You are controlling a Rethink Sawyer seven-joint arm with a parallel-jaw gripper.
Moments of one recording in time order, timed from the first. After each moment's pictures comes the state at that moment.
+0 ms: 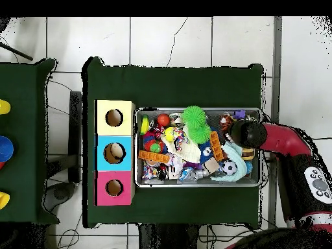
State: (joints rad) arm -0.81 -0.31 0.41 1.25 -0.66 0.69 0.75
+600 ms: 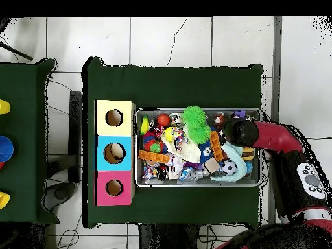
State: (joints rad) arm -0.80 -0.30 0.42 1.26 -0.66 0.65 0.75
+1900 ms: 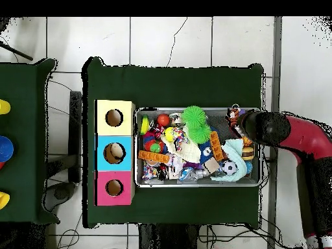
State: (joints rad) arm -0.85 -0.50 0.47 1.33 -0.54 0.82 0.75
